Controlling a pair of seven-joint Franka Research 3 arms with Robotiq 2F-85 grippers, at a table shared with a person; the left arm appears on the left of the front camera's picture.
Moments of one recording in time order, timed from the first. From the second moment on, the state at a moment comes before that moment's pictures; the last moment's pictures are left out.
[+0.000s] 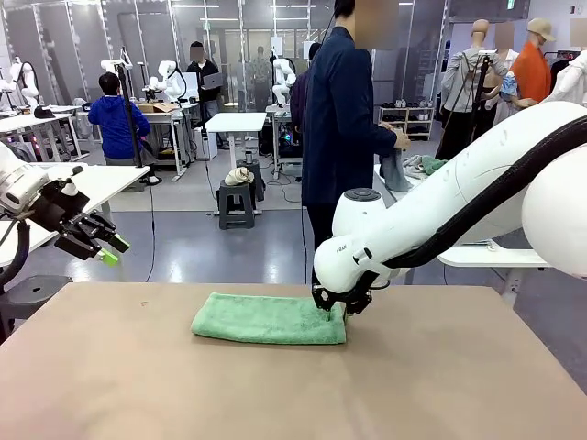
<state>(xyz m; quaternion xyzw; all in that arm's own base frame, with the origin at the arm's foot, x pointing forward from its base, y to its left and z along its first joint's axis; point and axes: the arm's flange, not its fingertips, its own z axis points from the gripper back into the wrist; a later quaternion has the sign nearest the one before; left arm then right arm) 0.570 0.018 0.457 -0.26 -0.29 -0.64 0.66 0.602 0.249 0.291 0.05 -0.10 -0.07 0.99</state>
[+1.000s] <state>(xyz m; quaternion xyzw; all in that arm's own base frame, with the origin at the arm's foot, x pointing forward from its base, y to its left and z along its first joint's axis) 0.570 0.018 0.457 -0.26 -0.29 -0.64 0.66 0.609 0.214 0.297 0.03 -0.10 0.00 0.99</state>
